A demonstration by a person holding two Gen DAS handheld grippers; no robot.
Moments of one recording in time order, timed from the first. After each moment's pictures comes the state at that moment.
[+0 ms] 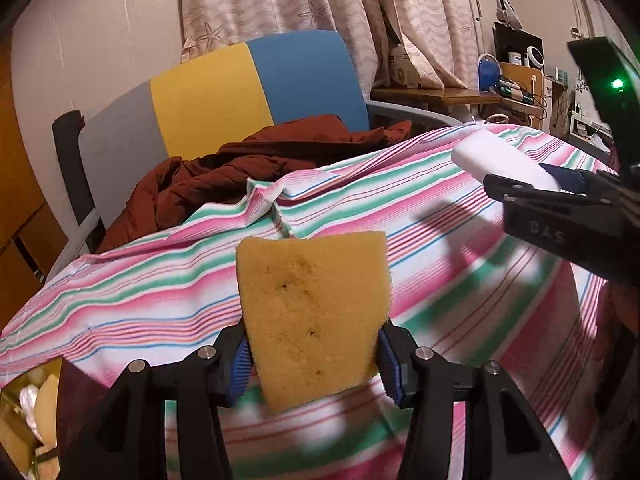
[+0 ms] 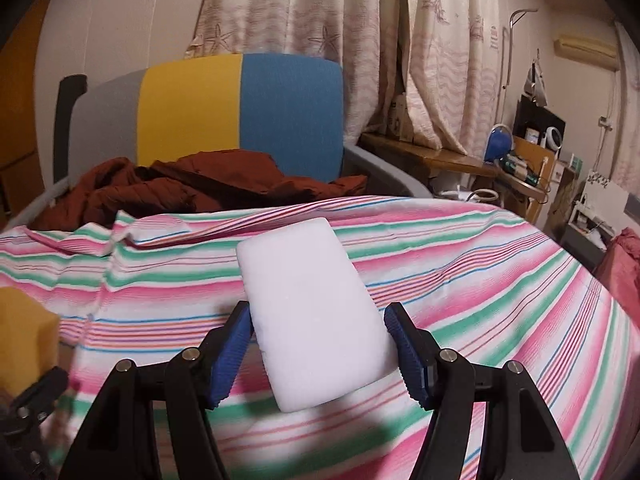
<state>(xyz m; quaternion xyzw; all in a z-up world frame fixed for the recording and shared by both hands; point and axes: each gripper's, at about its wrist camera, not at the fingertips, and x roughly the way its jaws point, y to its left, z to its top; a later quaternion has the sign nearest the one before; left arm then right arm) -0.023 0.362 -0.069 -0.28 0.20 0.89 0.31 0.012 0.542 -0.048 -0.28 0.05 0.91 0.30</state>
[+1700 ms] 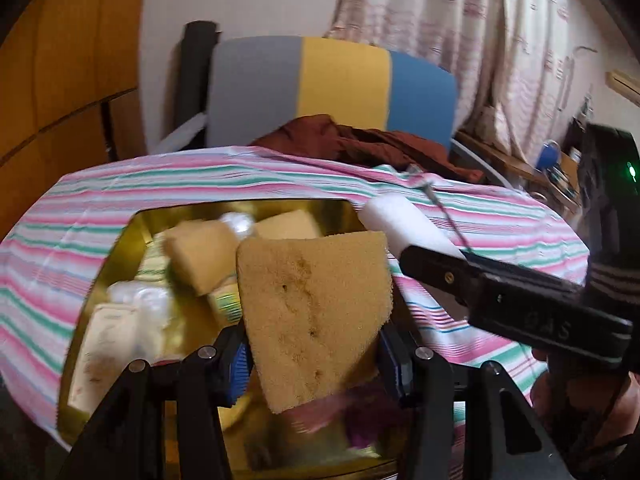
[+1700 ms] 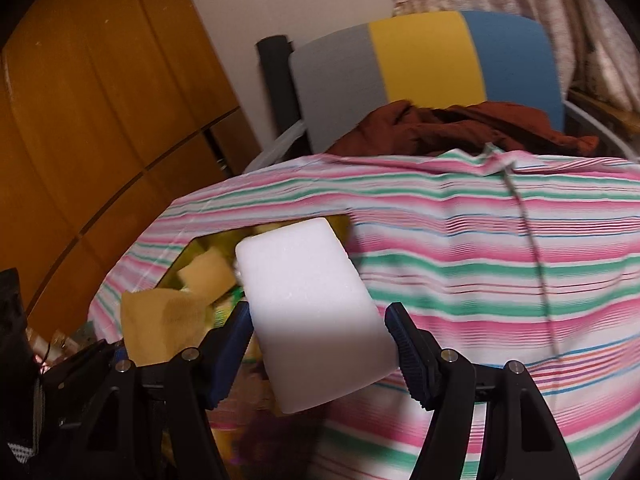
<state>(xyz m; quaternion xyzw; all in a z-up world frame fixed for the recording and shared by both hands) 0.021 0.059 -0.009 -0.36 0.02 0.91 0.21 0.030 0.231 -0.005 -0.34 0.15 0.92 -0.07</state>
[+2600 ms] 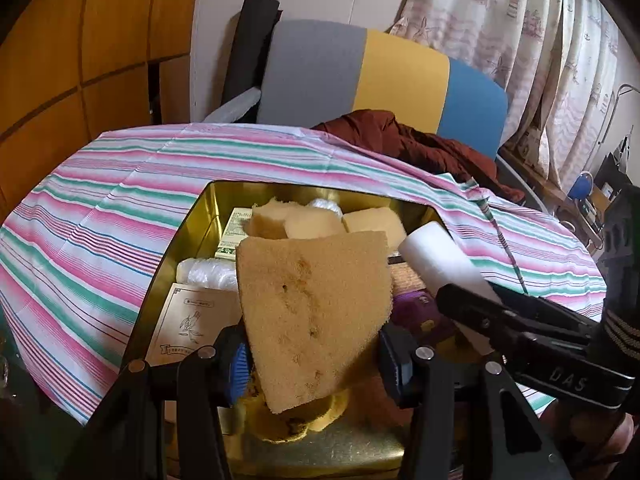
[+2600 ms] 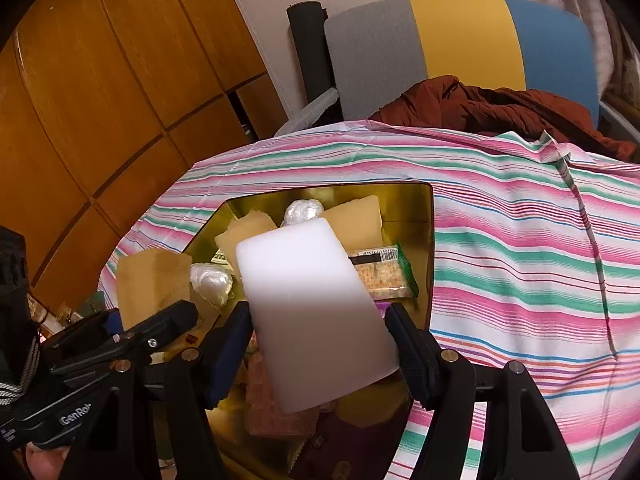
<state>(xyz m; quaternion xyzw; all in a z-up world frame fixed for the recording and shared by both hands) -0.010 0.001 -0.018 -0.40 -0.02 0.90 0.16 0.002 0.180 -0.019 -0.38 0.12 0.91 -0.11</state>
